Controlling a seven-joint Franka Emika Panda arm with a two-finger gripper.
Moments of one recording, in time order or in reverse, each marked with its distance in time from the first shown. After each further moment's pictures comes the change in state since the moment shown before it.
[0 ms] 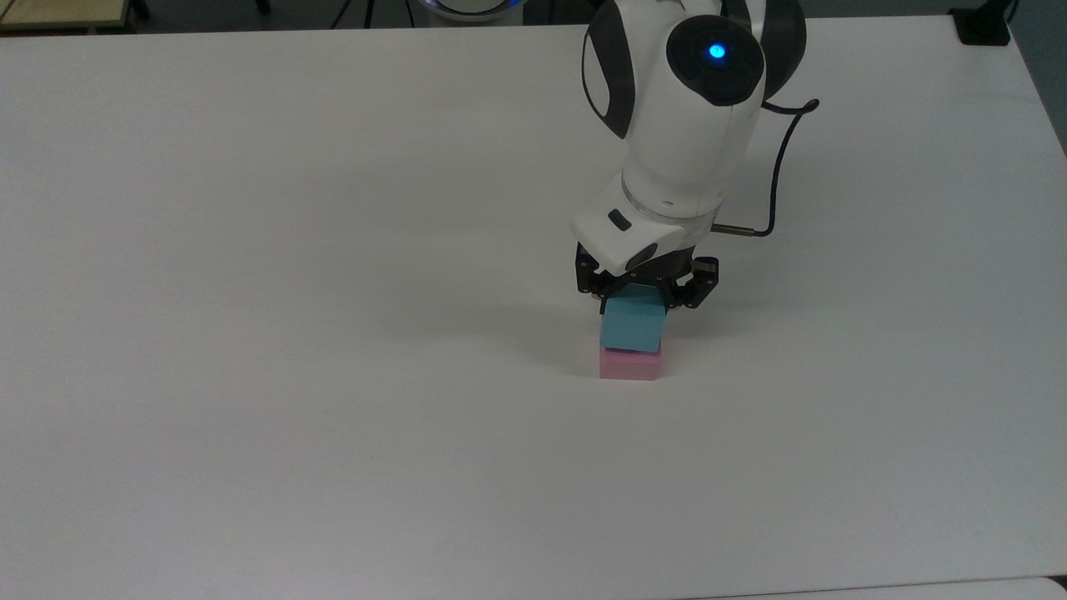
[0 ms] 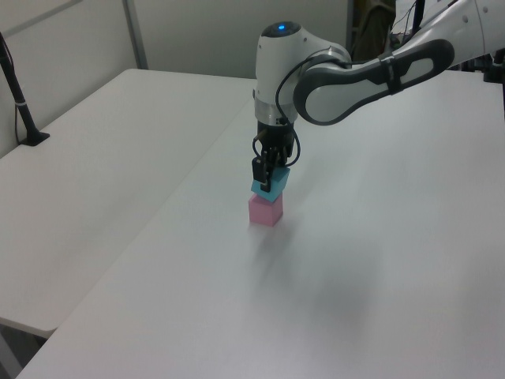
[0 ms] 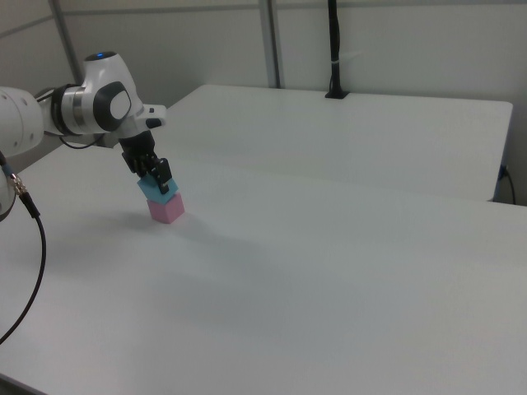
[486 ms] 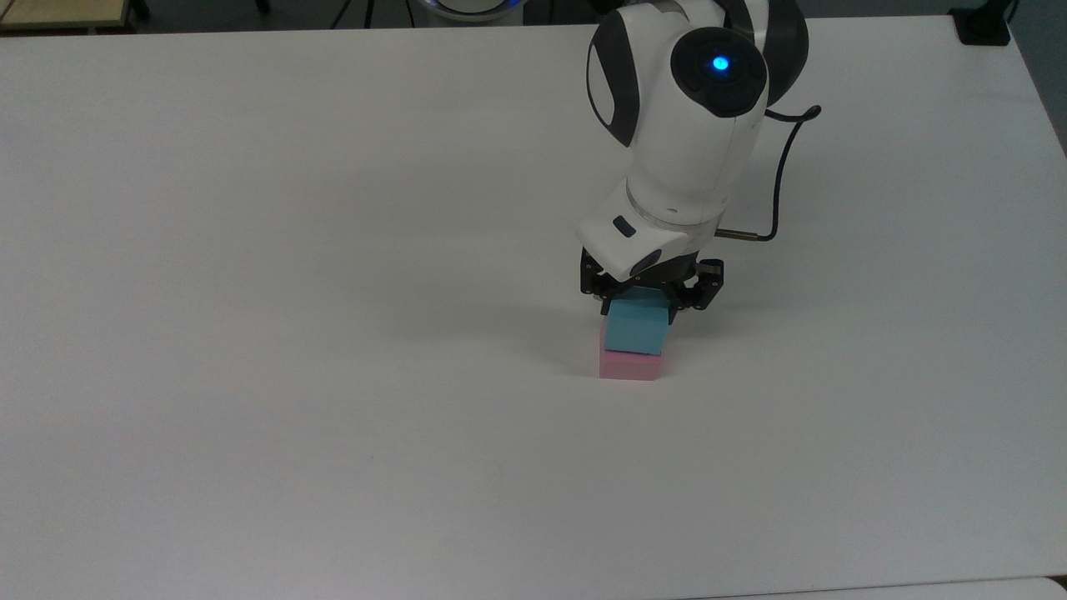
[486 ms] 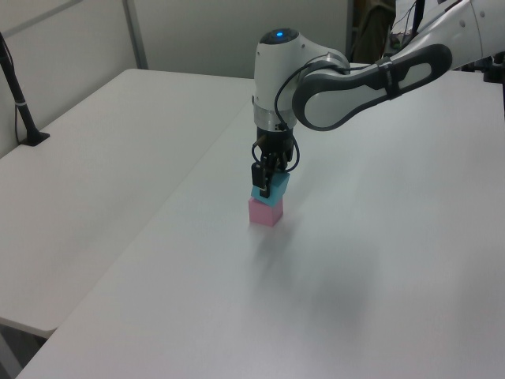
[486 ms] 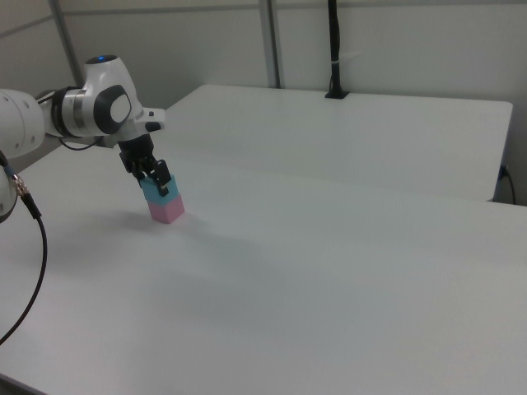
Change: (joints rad) arm 0.000 0.013 0.007 0.003 0.014 0.002 0.006
